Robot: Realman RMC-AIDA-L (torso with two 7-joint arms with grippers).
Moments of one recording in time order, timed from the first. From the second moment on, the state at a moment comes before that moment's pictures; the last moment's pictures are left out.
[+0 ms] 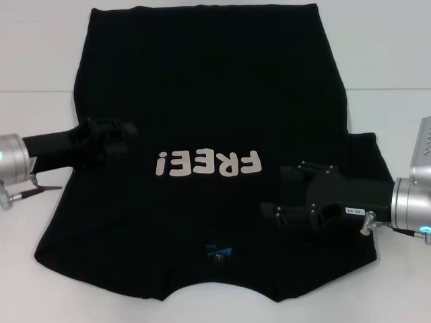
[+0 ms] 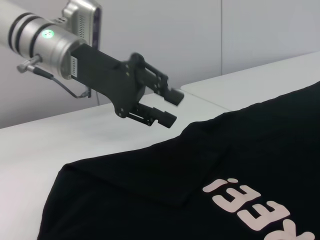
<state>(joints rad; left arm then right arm) -0.63 -1.98 0.57 0.49 2.02 1.26 -2.46 0.62 2.10 -0.80 -0.49 -1.94 -1.29 1.18</state>
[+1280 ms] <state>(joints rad) -0.41 -2.12 0.73 0.78 2.03 1.46 -1.28 0.44 2.00 -0.75 -1.11 -2.08 -1.53 2.36</state>
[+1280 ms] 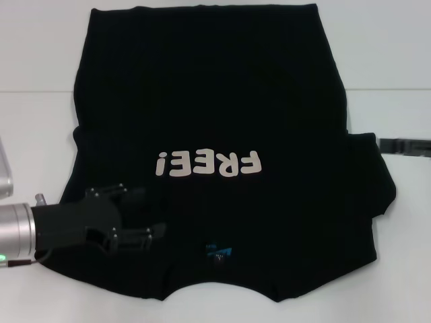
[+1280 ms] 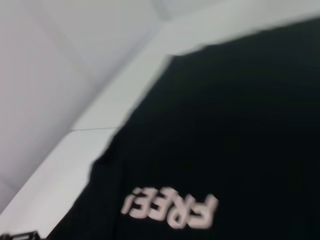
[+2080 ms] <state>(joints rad) -0.46 -2.11 0.74 0.77 2.03 1.44 -1.27 0.62 1.91 -0.67 -0.90 -2.50 -1.56 2.77</state>
